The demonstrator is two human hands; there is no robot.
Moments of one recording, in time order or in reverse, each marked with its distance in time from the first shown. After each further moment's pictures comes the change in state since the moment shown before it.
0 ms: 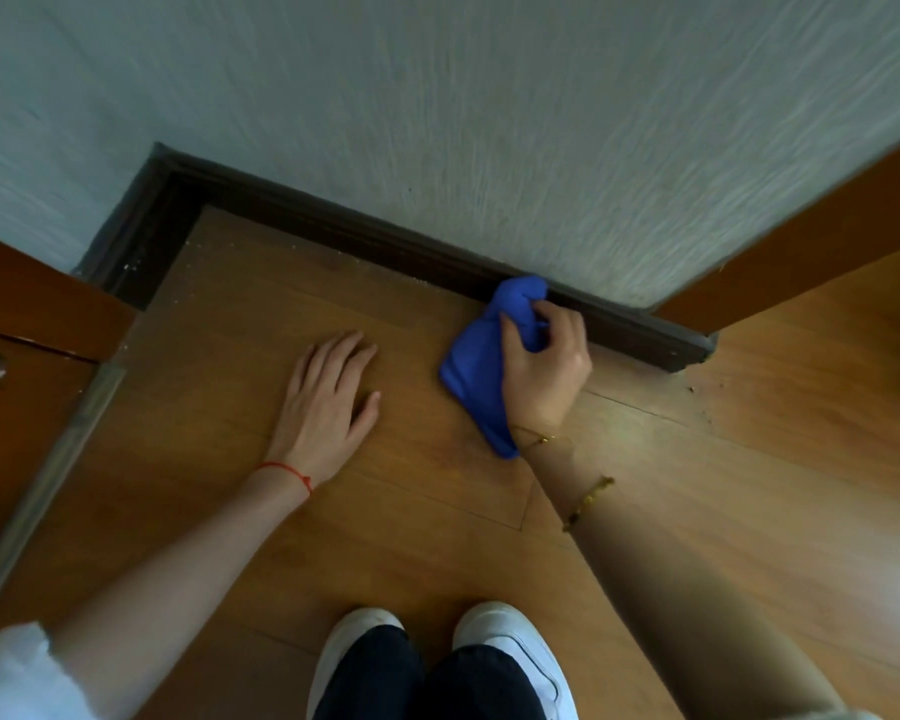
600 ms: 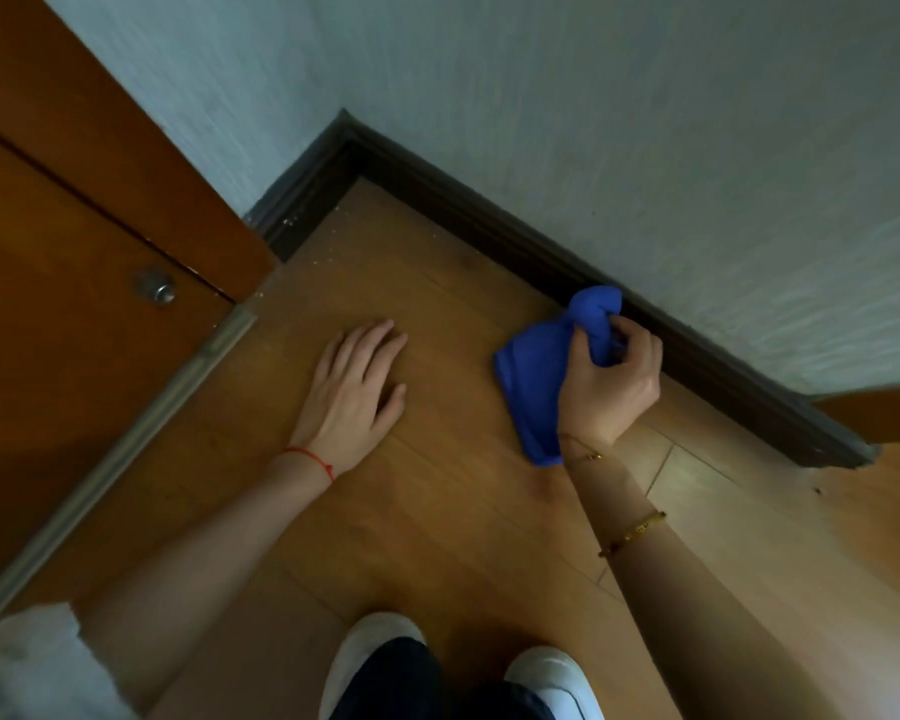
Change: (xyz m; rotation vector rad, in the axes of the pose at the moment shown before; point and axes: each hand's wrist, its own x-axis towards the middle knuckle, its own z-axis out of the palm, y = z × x) left_hand -0.035 -0.060 -0.023 0.047 0.079 -0.178; right_hand -0.006 -0.036 0.063 -0.017 0.013 0.025
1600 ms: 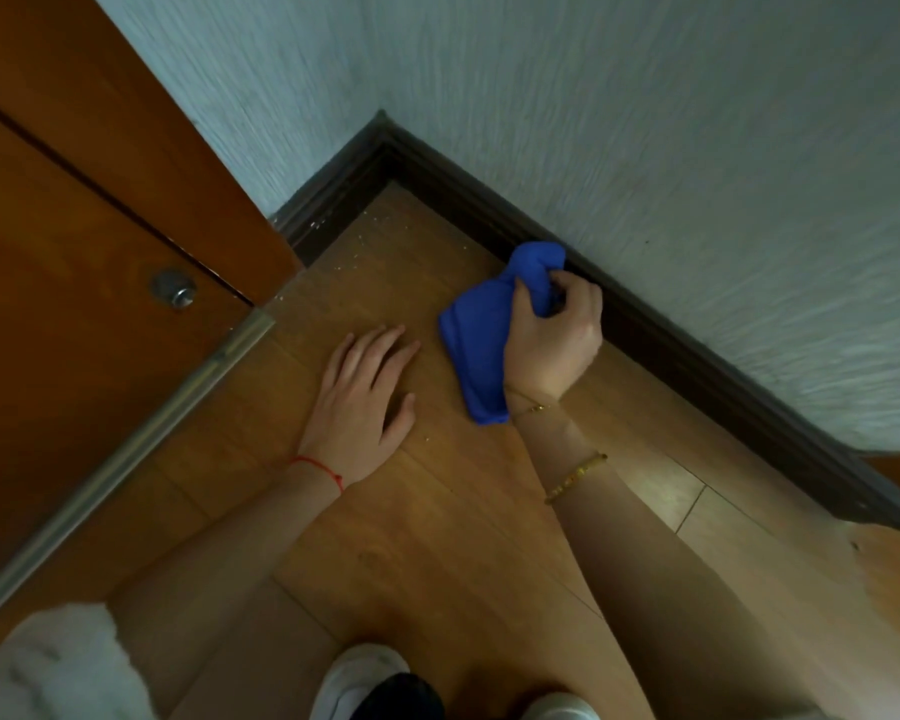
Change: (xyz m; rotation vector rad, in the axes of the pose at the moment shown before) left_hand 0.006 -0.013 0.006 -0.045 0.033 -0.048; right_hand -0.006 -0.065 0.077 0.089 -0.148 -0.043
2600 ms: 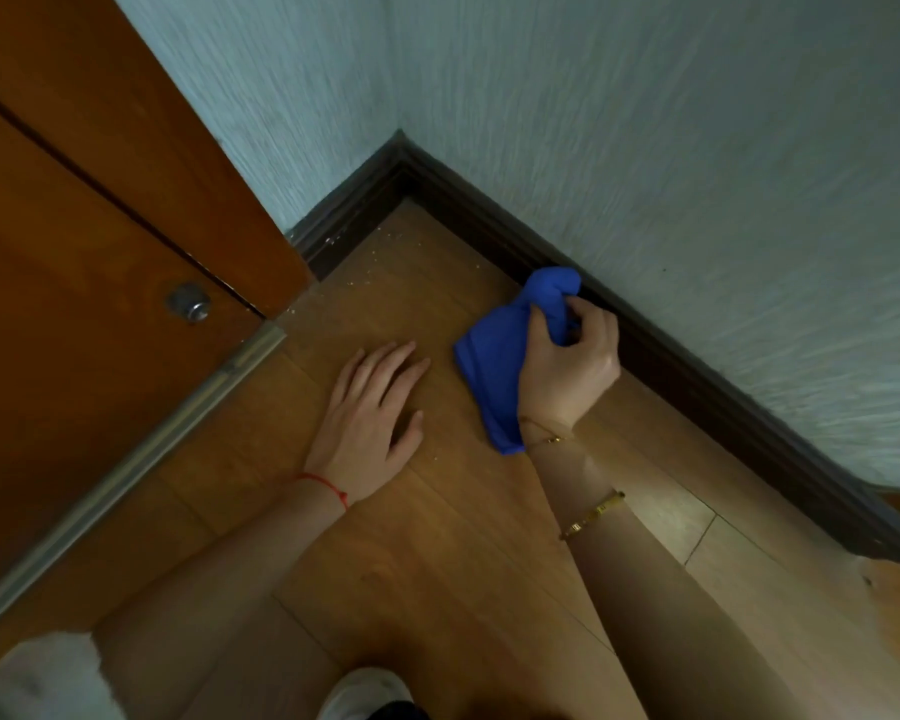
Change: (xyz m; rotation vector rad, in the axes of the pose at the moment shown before) left_hand 0.001 -0.005 0.002 -0.039 0.001 0.004; right_hand -0.001 0.005 0.000 -0.002 0.039 -0.019
